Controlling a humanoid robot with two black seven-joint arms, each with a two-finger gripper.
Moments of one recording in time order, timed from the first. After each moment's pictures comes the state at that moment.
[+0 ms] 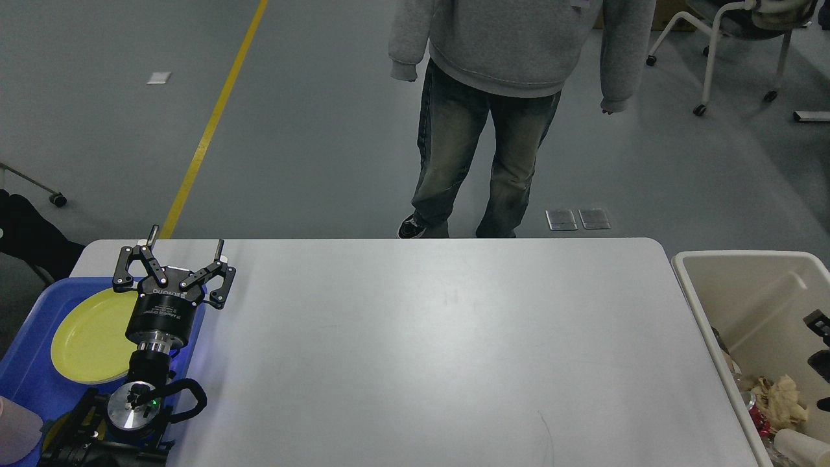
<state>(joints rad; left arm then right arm) -0.25 0.02 -1.64 -0.80 0.18 -0.60 -0.07 0.74 -0.50 -0.76 0.22 0.09 -0.11 -0.16</state>
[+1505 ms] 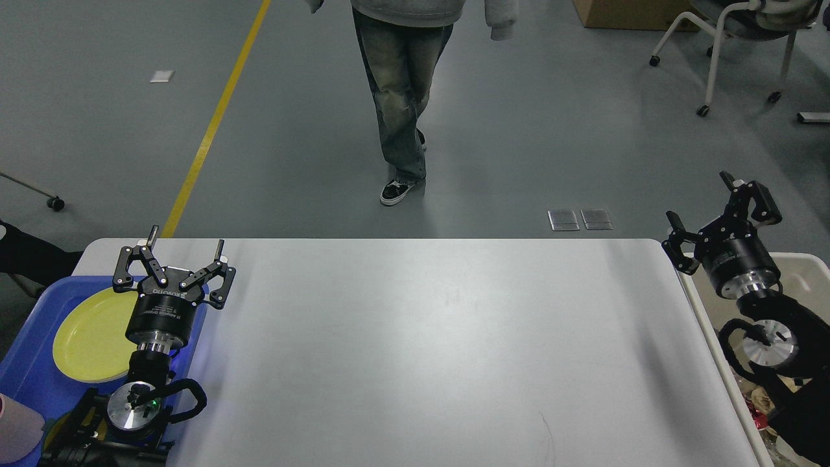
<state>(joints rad) -0.25 0.02 -1.64 -0.80 0.18 -0.60 -0.07 0.38 -0.39 1.10 0.73 -0.32 0.35 0.37</state>
